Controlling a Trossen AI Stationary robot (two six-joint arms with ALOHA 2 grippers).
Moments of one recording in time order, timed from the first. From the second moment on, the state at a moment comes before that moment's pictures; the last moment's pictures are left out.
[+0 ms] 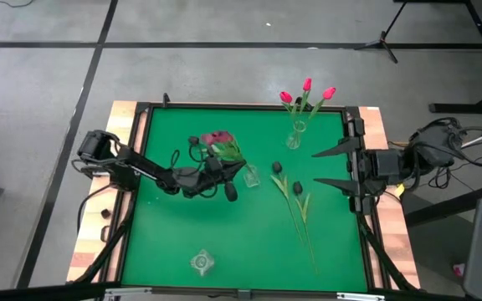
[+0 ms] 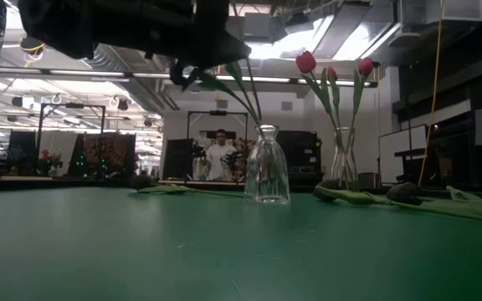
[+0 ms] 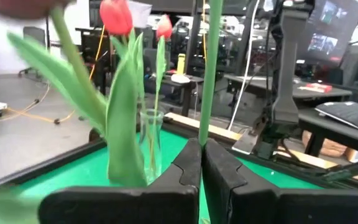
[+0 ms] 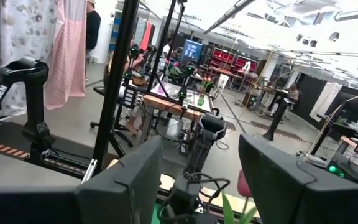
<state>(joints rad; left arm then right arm) -0.19 1.67 0.67 1.06 -0.72 -0.11 0.59 1.22 1.74 -0.42 0.47 -0.32</state>
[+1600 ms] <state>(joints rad) -0.14 1.74 0.75 0.84 -0.66 -0.19 0.59 1.23 1.74 -0.48 0.48 -0.31</state>
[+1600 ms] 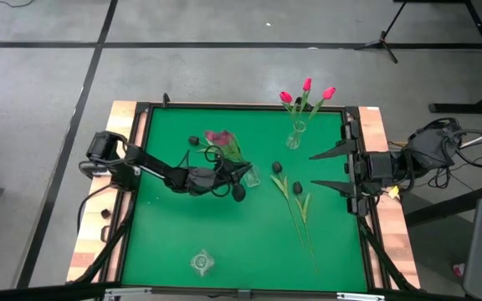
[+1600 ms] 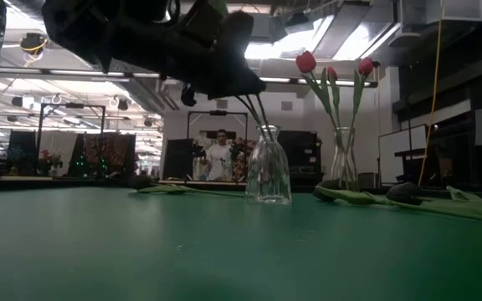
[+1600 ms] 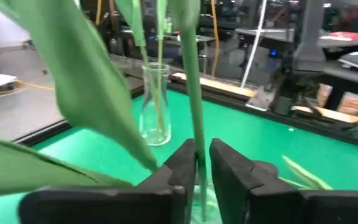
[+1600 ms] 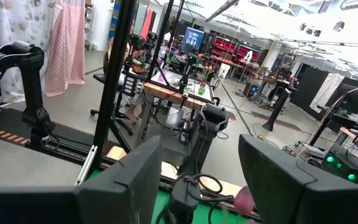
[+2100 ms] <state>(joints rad) -0.16 1.53 0.75 0.27 -0.59 -0.42 0.59 1.23 1.74 -0.50 0.48 -0.31</state>
